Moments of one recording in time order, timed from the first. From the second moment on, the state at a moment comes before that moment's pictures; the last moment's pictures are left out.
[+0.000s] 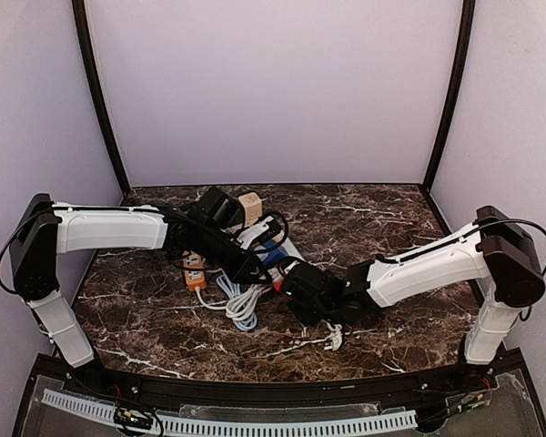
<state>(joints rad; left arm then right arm) -0.79 1.72 1.20 -0.41 0.49 -0.01 1.20 1.77 1.02 -0.32 0.61 0.28</state>
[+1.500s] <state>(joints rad) -0.80 1.68 1.16 -0.36 0.41 0.02 1.11 1.79 1.09 -0.39 0.43 0.33</state>
